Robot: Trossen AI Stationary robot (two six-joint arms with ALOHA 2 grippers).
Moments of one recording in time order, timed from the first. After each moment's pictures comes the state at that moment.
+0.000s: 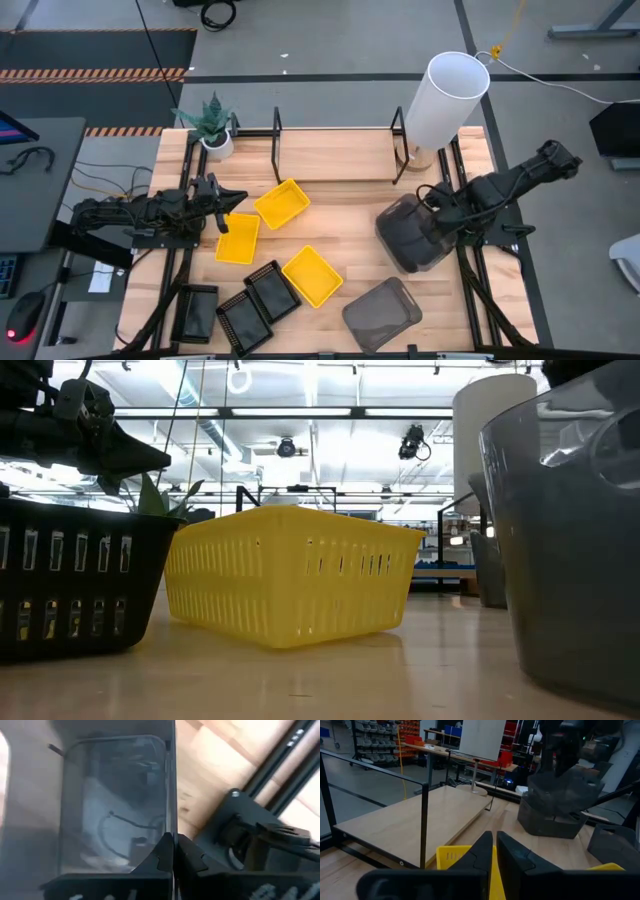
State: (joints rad) left arm -0.04 0.03 0.06 -0.06 -0.40 -0.22; right arm 0.45 1.08 1.06 -1.57 0.16 1.44
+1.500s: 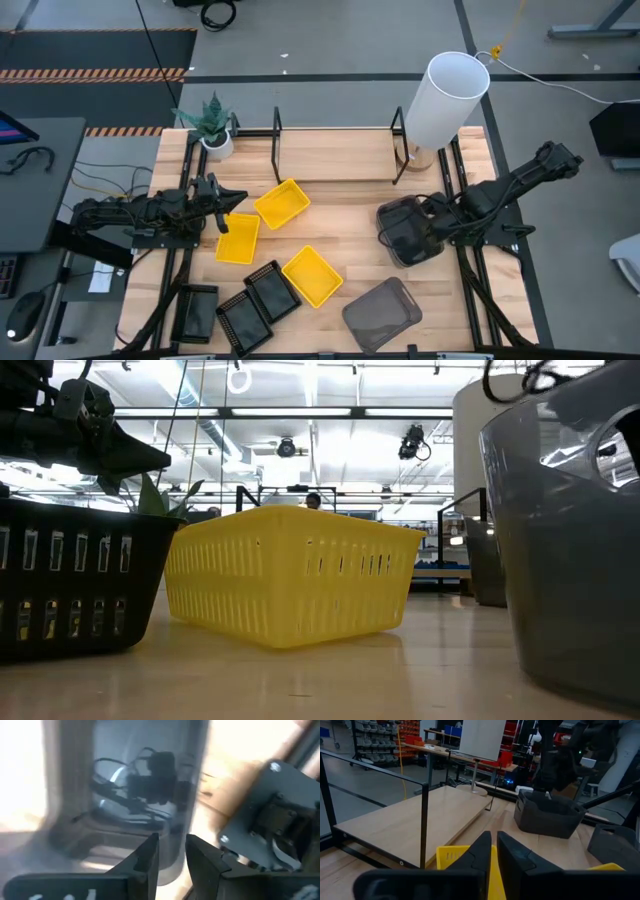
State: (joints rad) left arm -0.04 0.03 0.06 -0.06 -0.40 -0.22; right arm 0.45 1.05 0.91 -1.36 0.08 1.54
